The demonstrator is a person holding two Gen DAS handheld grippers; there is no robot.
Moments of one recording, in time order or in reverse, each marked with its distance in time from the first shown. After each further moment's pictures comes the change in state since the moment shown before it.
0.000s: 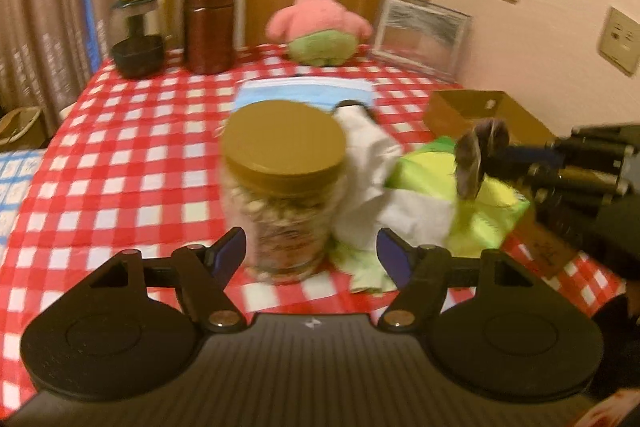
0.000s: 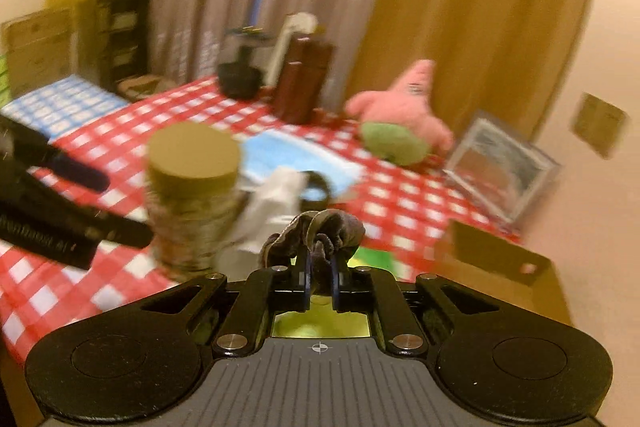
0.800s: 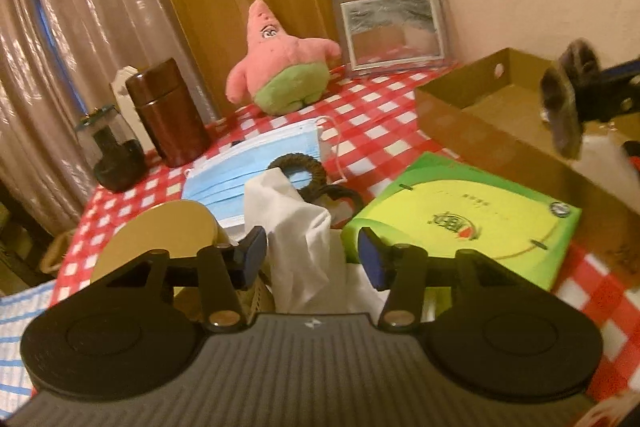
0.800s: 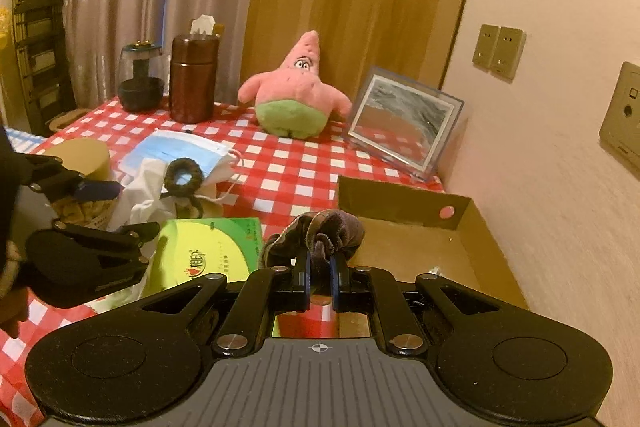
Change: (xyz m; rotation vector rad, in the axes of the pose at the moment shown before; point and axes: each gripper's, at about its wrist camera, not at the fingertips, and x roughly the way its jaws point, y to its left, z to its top) left arm 0.100 -0.107 0.015 0.336 -0.117 0.244; right arm -0.017 -0.089 -0.031 0.205 0.018 -0.137
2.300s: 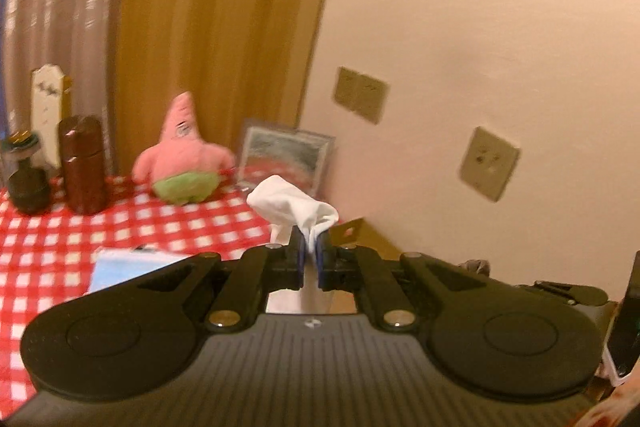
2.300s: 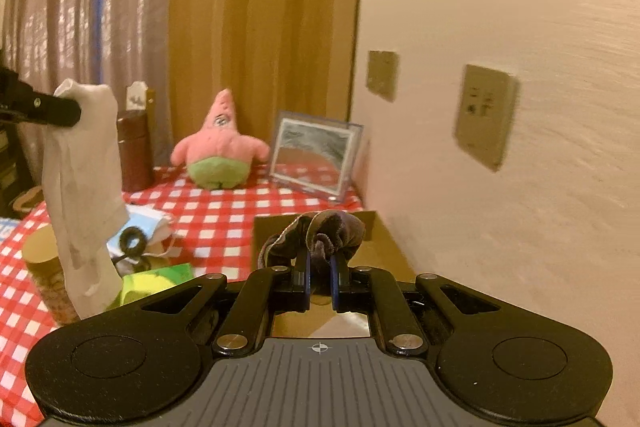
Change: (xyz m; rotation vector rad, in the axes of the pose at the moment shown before) left arm -0.146 0.059 0.128 -0.315 -0.179 -0.472; right arm -0.094 -0.075 0.008 0.204 -0.103 -0.135
